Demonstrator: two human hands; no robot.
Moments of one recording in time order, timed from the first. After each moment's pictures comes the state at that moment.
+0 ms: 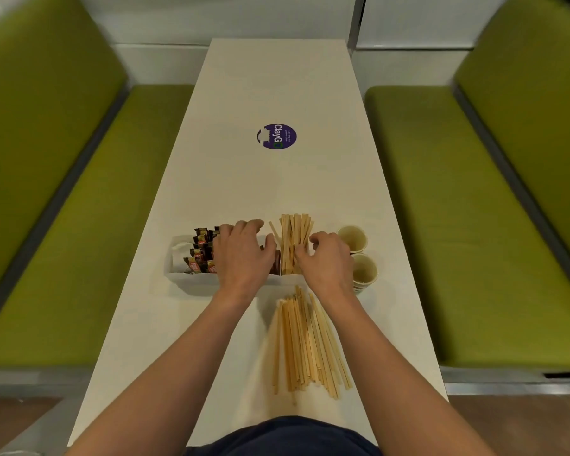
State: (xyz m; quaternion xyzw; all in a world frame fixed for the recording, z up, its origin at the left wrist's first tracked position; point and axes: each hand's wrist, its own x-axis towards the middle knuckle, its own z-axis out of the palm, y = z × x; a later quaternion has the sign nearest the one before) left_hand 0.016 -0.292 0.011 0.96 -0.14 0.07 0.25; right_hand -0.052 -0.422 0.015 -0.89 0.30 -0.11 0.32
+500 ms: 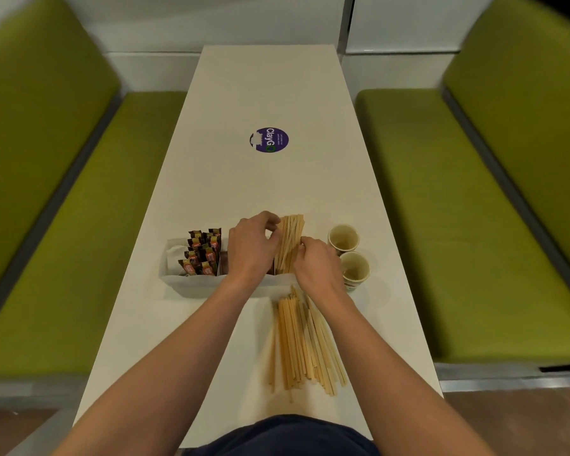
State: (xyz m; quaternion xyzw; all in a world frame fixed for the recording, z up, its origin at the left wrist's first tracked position) left_hand 0.028 -0.315 0.017 0.91 -0.19 0.00 0.38; right_hand -0.055 -0.421 0.015 -0.92 0.27 -0.04 0.29
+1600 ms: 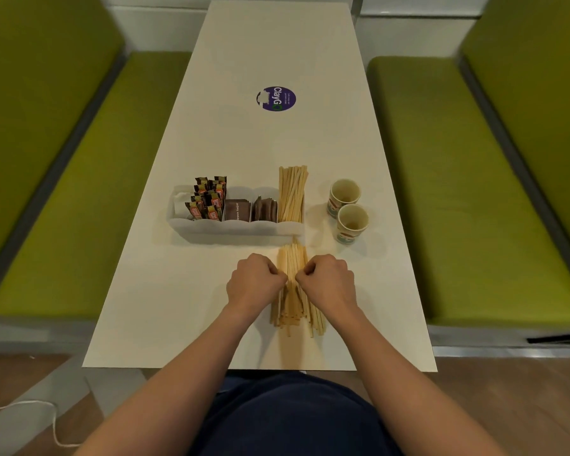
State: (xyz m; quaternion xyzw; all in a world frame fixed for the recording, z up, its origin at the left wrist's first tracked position) left_hand -0.101 -0.264 -0.018 0.94 -0.05 -0.20 0.28; right_hand -0.159 -0.389 -0.022 -0.90 0.32 0.06 0.30
